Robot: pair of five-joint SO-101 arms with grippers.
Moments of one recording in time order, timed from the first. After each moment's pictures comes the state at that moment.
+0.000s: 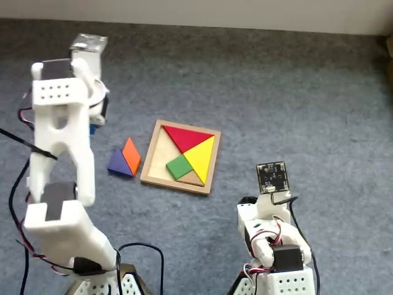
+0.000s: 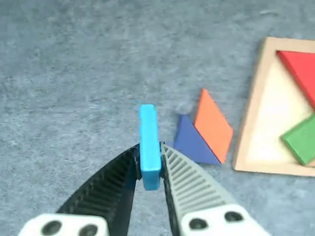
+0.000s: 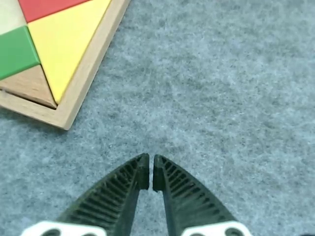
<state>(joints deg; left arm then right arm) -11.2 12.4 -15.5 92.7 -7.0 -12.1 -104.5 96.0 64.9 4.8</state>
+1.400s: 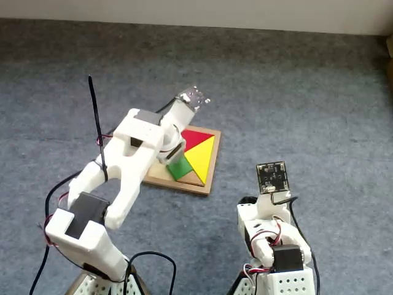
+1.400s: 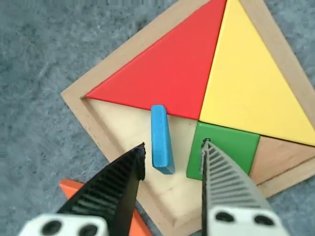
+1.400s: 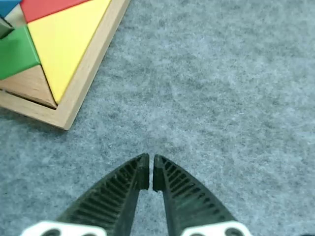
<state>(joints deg) 12.4 9.0 18.2 56.8 -20.6 -12.1 -104.5 96.0 64.9 4.8</state>
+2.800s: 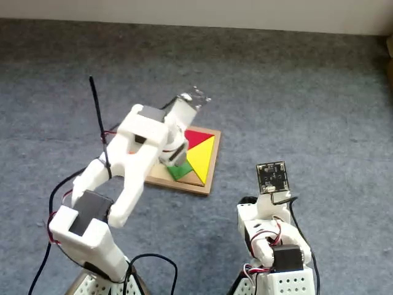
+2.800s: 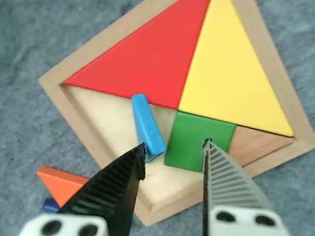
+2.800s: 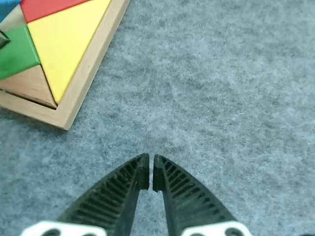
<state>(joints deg) 15.4 10.6 15.2 63.3 -16.3 -12.1 -104.5 96.0 64.9 4.8</state>
